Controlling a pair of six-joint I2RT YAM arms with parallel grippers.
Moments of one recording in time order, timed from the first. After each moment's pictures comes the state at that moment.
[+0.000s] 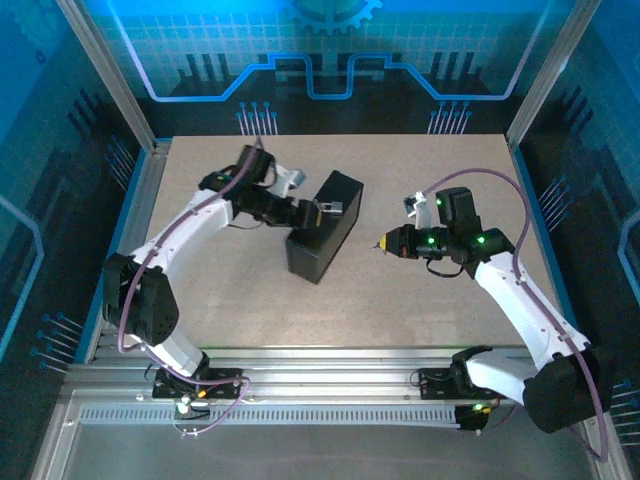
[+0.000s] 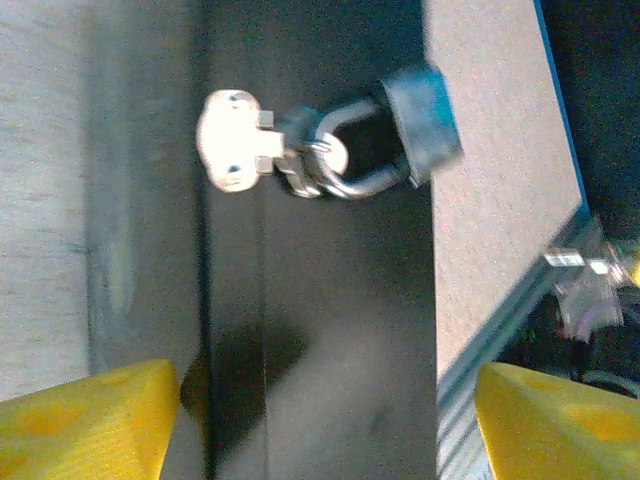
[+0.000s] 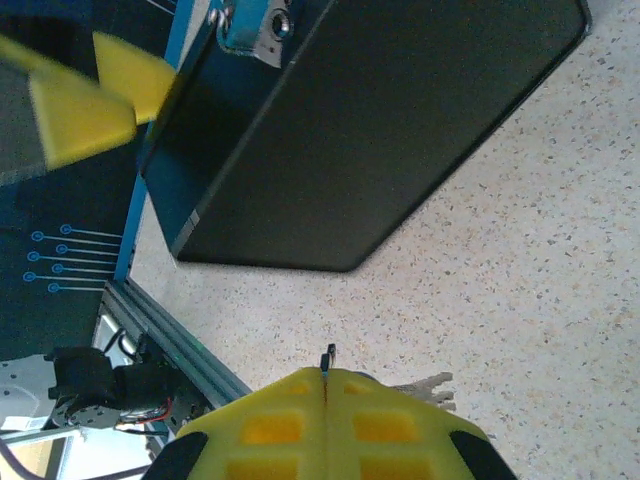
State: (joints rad) left arm -0.39 1.64 1.43 -0.82 0.61 -0.24; right arm 0.27 1.13 0.95 -0.65 -0.62 0.41
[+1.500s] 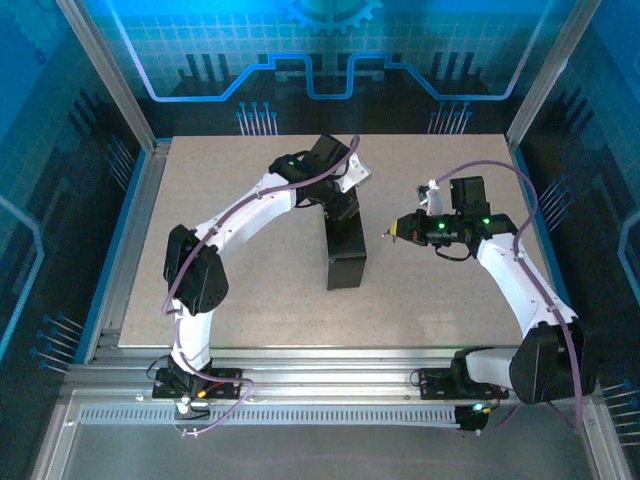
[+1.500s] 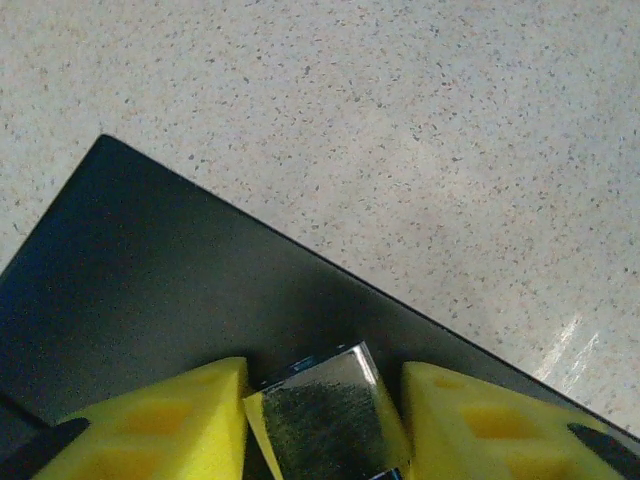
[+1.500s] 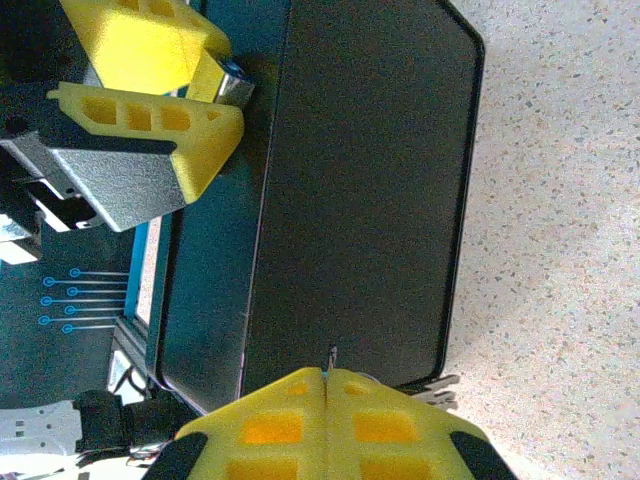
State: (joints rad) left arm -0.62 1.99 1.90 -0.88 0.13 0.23; right arm 0.12 1.26 1.02 -0.65 -0.72 0.36
